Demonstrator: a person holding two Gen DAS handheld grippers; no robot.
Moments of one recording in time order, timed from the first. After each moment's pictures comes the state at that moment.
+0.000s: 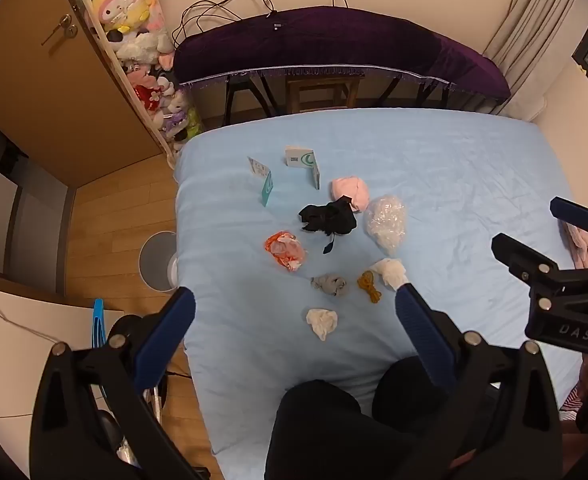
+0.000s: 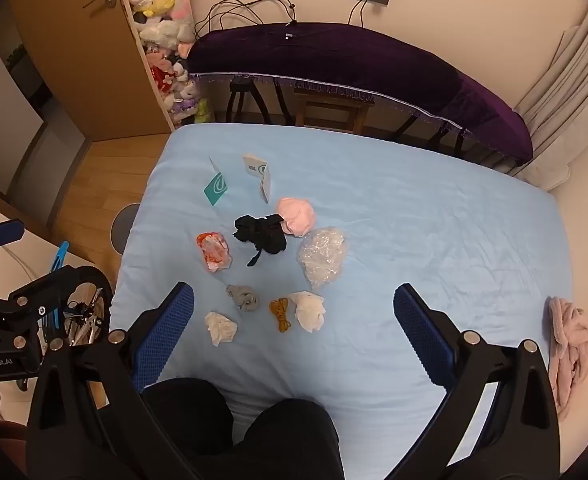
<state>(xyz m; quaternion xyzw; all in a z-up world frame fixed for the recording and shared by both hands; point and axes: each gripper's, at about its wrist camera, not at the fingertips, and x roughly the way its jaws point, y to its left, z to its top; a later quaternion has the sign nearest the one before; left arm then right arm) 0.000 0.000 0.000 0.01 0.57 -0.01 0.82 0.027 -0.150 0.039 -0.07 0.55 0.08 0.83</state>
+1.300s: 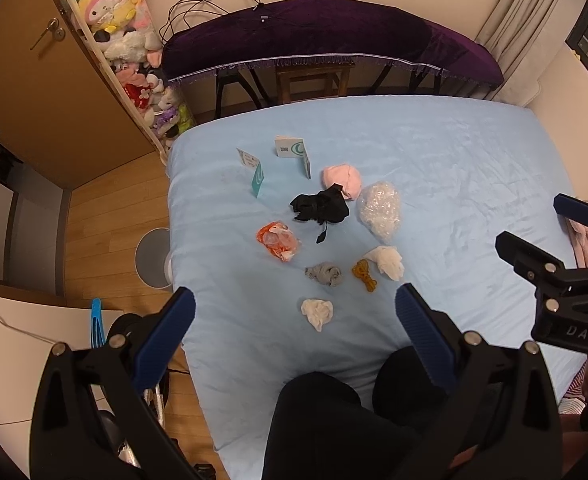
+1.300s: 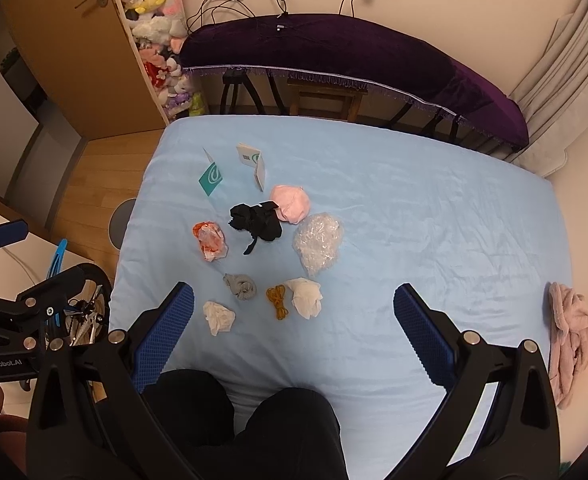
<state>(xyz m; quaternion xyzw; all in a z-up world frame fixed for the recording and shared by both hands) -0.004 -0.010 -0.009 0.02 0.58 -0.02 0.81 0.018 -0.161 0.037 -0.07 0.56 0.07 0.82</state>
